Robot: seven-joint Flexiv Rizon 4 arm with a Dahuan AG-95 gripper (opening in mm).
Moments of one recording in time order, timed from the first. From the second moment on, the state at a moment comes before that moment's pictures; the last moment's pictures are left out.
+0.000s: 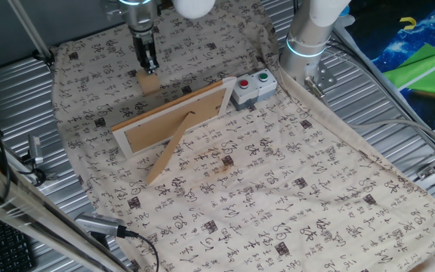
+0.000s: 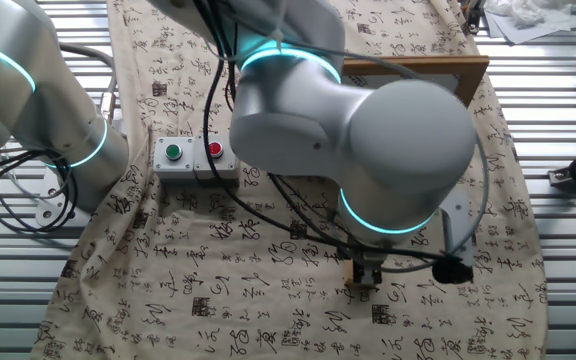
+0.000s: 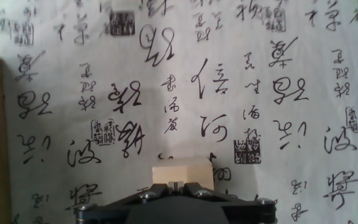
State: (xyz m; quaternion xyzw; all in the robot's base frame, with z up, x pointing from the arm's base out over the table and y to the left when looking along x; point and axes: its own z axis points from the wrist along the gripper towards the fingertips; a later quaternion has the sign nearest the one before) arm 0.479 -0.181 0.068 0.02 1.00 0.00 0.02
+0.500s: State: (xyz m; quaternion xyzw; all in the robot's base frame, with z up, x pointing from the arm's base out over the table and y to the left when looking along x) arm 0.479 -0.182 0.066 0.01 1.00 0.00 0.02
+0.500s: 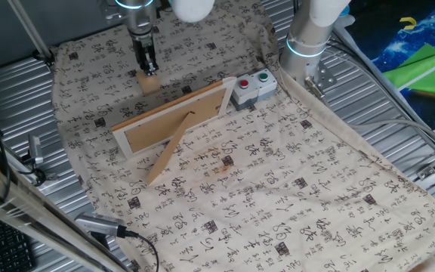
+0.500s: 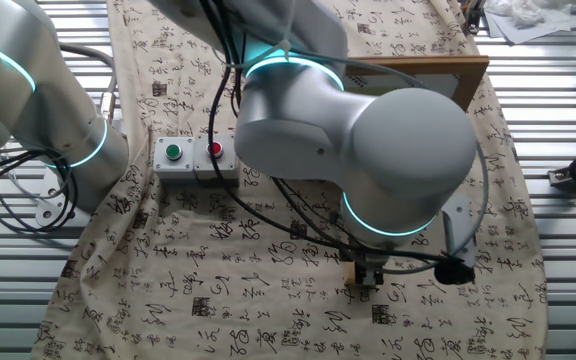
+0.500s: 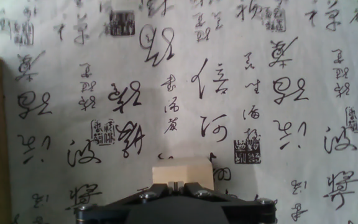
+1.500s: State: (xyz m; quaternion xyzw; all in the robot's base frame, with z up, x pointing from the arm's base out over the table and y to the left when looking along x) arm 0.478 -0.186 0.063 -0.02 1.00 -0.01 0.03
